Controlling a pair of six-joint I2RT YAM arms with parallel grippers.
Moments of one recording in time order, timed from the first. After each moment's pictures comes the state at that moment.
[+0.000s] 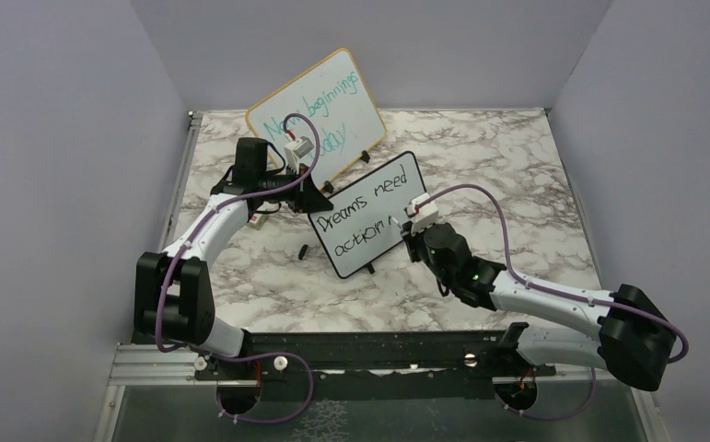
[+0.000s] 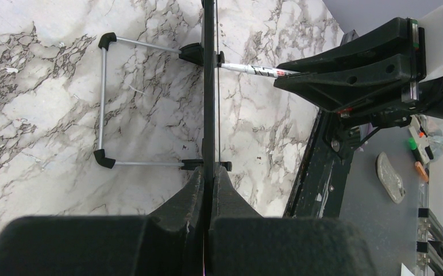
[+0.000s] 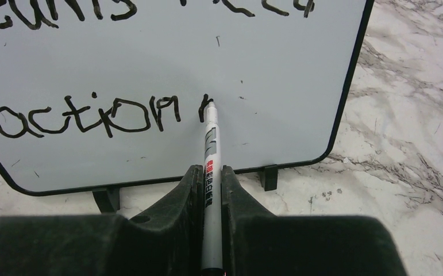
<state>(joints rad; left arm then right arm) -0.18 1.47 1.04 -0.26 1.02 -0.03 0.90 1.15 0.54 0.24 0.44 0.05</state>
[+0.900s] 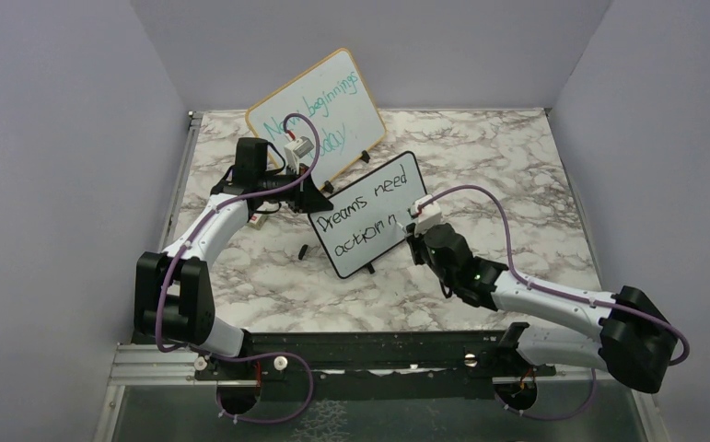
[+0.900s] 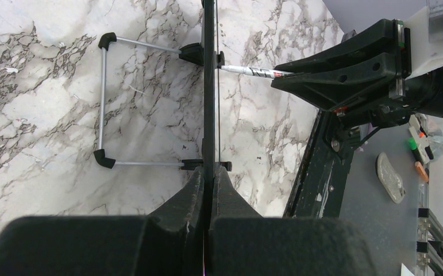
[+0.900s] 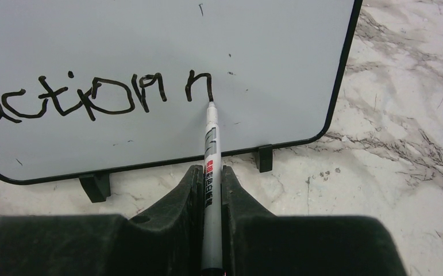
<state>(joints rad) -0.18 1.47 1.04 -0.26 1.02 -0.03 0.88 1.14 0.53 0.18 0.44 0.10</state>
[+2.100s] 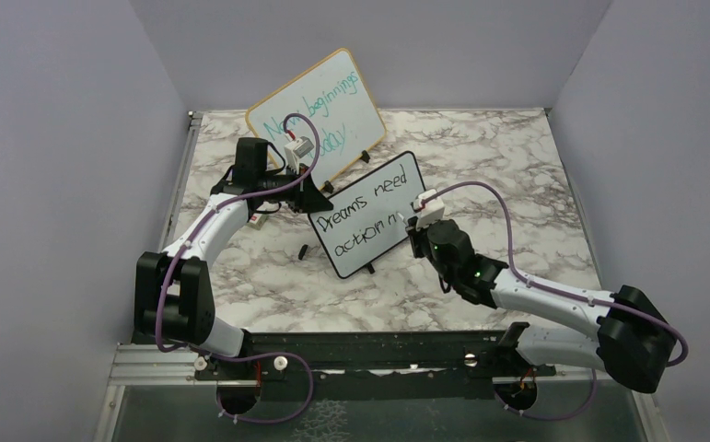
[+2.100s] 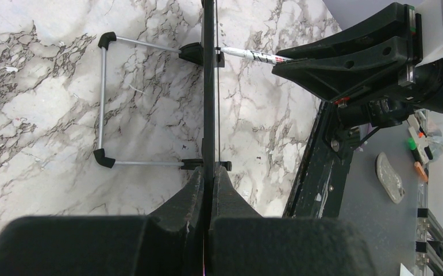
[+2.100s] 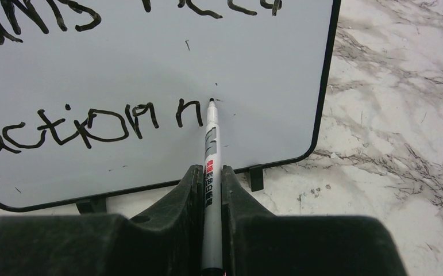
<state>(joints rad) -0.18 1.47 1.04 -0.27 1.02 -0.03 0.86 1.15 0.54 0.24 0.45 0.08</state>
